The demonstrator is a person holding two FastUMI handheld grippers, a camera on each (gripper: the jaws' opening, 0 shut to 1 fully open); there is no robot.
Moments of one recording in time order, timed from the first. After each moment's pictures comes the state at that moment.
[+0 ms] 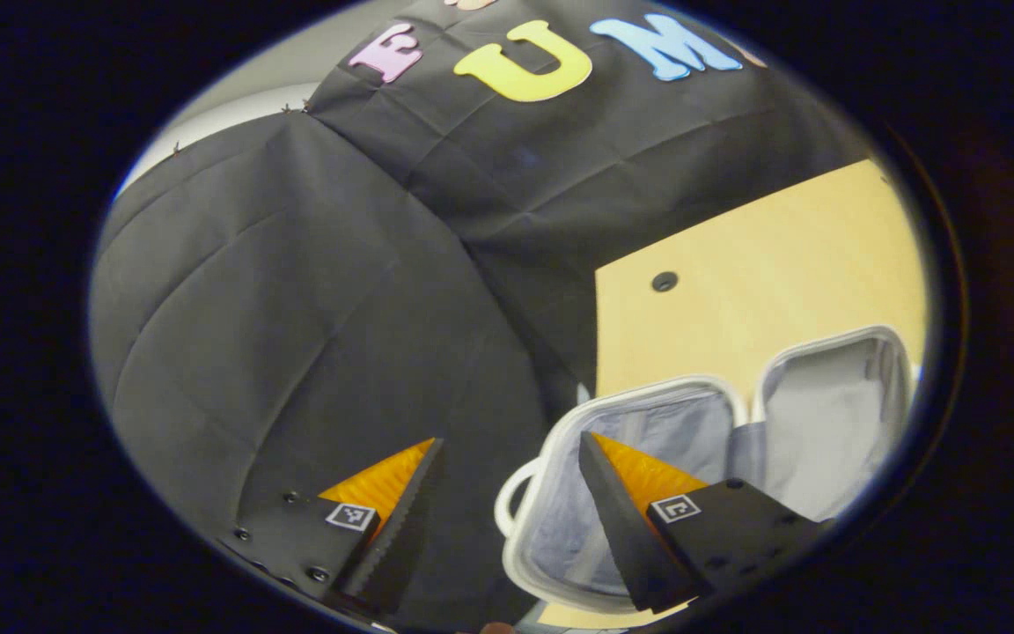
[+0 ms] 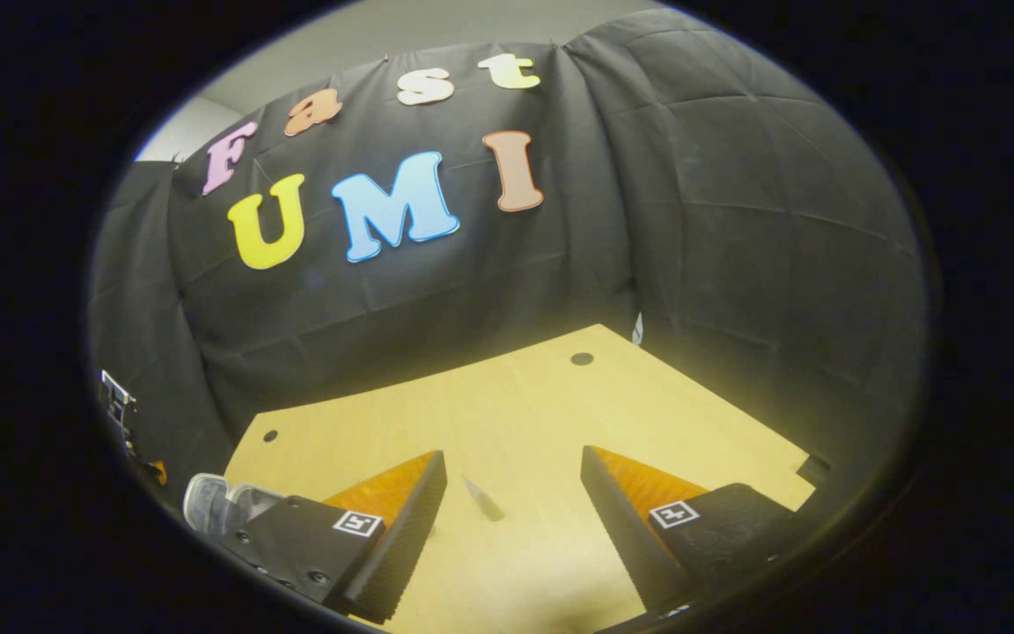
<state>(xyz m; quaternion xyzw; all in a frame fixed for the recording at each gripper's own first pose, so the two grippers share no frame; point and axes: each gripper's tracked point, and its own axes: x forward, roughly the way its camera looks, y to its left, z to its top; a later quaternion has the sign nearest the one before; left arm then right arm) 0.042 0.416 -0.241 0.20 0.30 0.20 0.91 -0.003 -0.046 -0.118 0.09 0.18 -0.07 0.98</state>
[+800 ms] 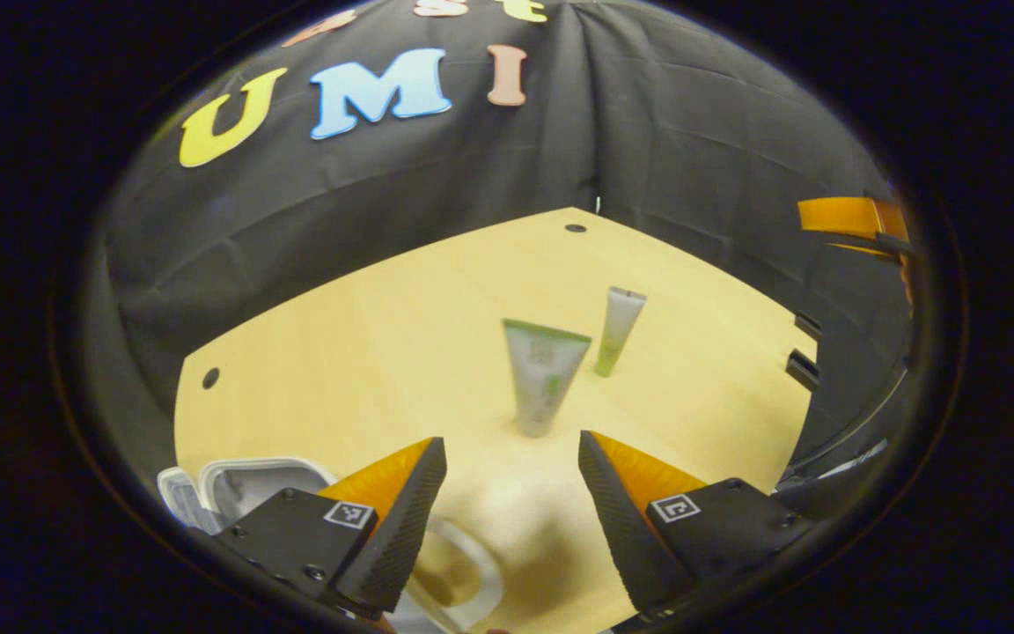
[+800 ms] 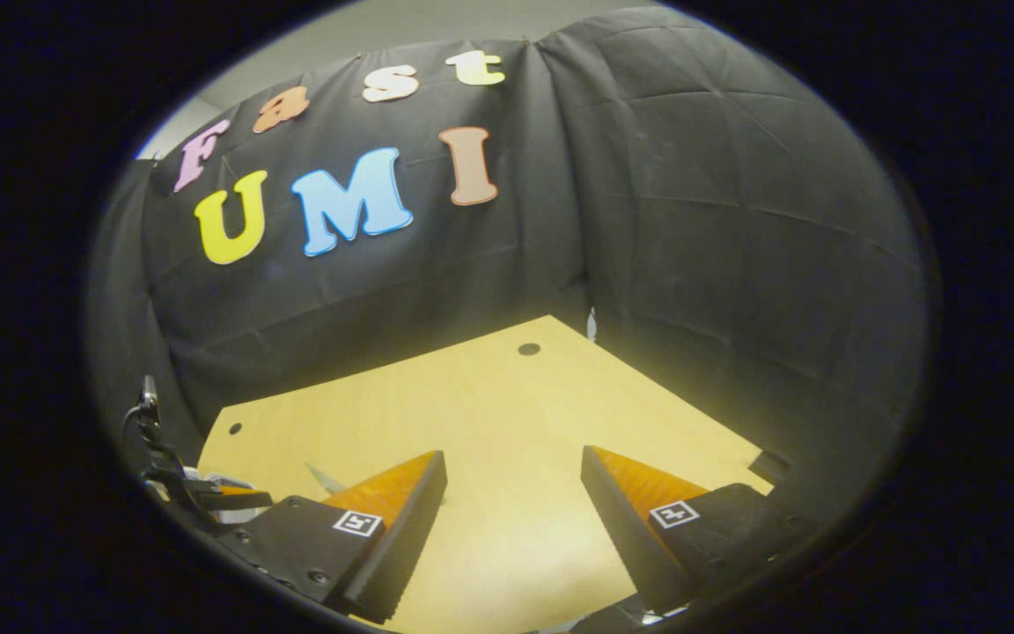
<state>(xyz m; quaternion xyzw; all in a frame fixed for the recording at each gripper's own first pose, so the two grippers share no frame) 0.040 -0.103 -0.305 0.07 0.30 -0.28 0.91 -0.044 -0.119 -0.131 0.09 0.20 -0.15 0.96</state>
